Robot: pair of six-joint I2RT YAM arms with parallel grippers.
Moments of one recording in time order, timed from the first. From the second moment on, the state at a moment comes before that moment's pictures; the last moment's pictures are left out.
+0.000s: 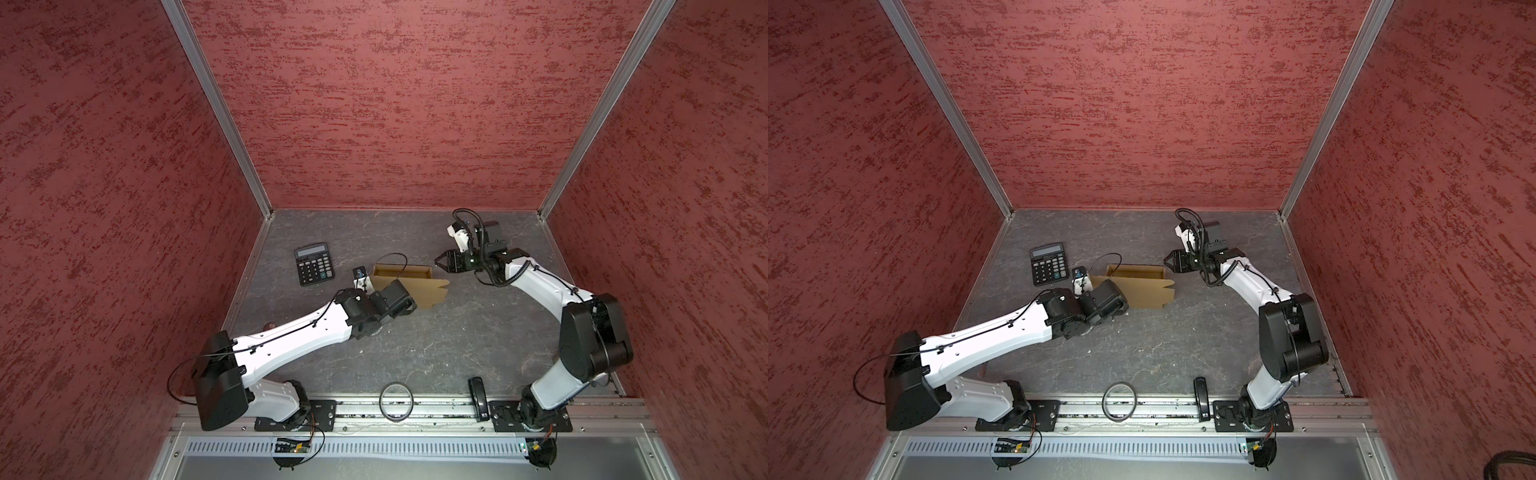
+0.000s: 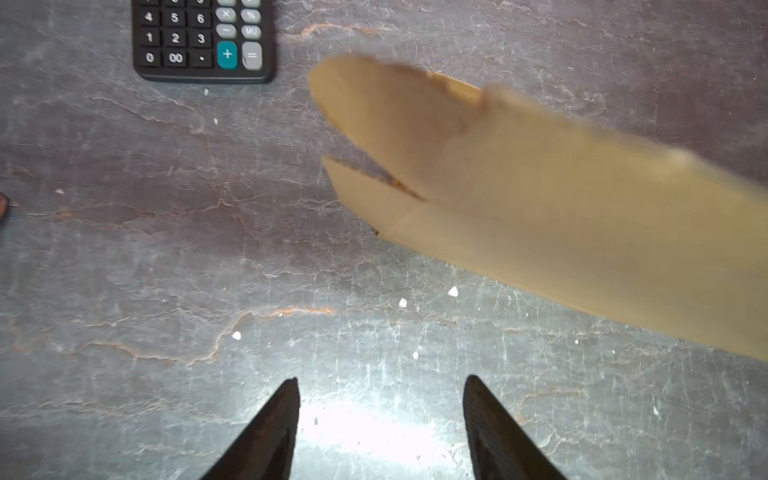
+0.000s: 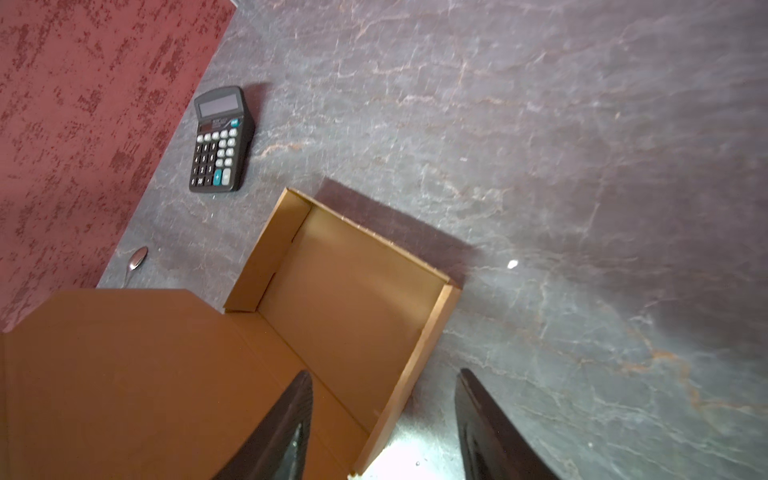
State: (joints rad) left arm -0.96 1.38 1.11 -0.97 -0.53 -1.19; right arm 0.28 1.64 1.15 -0.32 -0.52 0.16
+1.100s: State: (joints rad) left arm -0.61 1.69 1.28 -0.61 -0.31 -0.78; right arm 0.45 1.64 1.11 -0.36 -0.57 0.14
